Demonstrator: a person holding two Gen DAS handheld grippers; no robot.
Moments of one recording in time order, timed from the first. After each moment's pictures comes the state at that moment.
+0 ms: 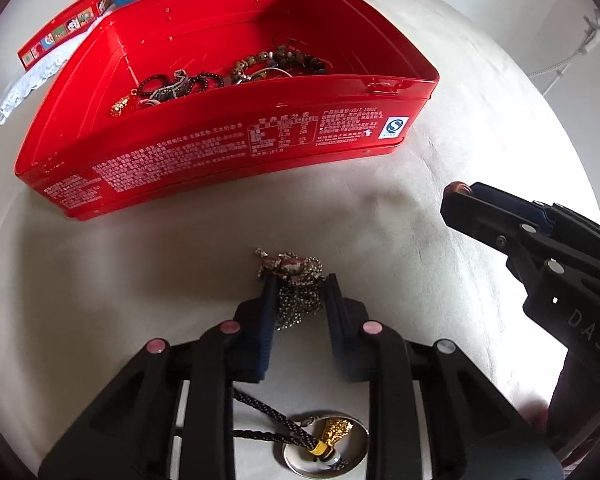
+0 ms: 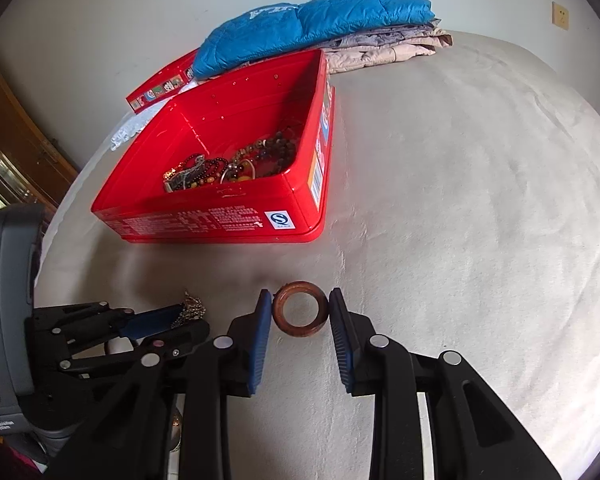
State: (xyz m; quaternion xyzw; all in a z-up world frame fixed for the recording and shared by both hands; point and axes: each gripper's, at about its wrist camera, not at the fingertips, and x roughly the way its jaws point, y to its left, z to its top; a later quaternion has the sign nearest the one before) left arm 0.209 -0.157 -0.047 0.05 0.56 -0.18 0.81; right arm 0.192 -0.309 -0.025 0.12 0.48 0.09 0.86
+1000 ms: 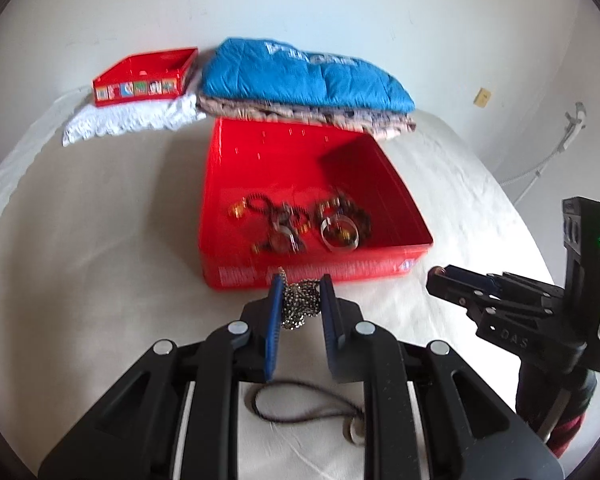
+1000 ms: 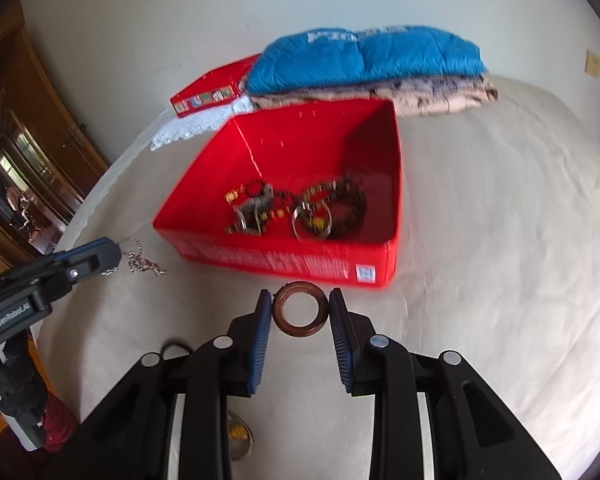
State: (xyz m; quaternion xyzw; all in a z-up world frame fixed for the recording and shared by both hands) left arm 0.204 -0.044 0.065 -0.05 0.42 -0.17 0.89; right arm 0.202 -0.264 0.042 0.08 0.45 0.13 0.88
